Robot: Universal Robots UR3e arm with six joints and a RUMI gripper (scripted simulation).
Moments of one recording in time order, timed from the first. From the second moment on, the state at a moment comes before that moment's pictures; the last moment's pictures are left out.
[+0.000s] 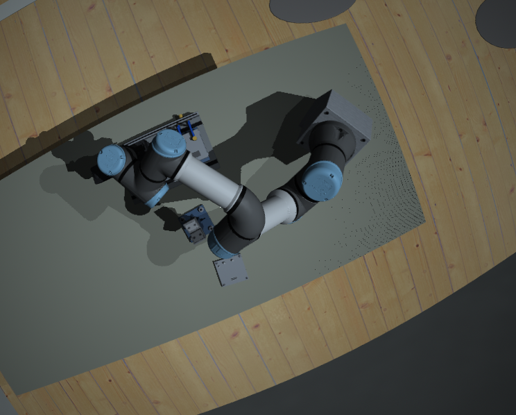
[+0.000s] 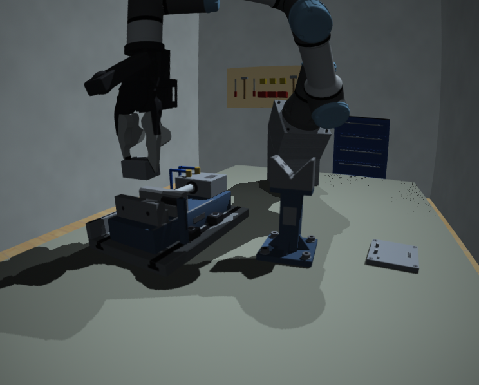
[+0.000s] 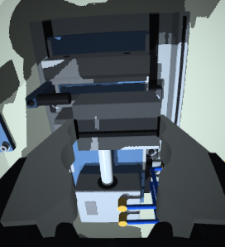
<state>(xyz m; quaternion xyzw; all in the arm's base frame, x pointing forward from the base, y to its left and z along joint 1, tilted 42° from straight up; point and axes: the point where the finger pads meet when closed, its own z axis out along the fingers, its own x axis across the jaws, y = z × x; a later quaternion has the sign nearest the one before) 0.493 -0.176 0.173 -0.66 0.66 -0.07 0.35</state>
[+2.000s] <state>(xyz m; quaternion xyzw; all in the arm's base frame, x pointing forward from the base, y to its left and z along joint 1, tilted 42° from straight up) 0.506 -0.167 0.156 -0.66 0.66 -0.07 0.35</state>
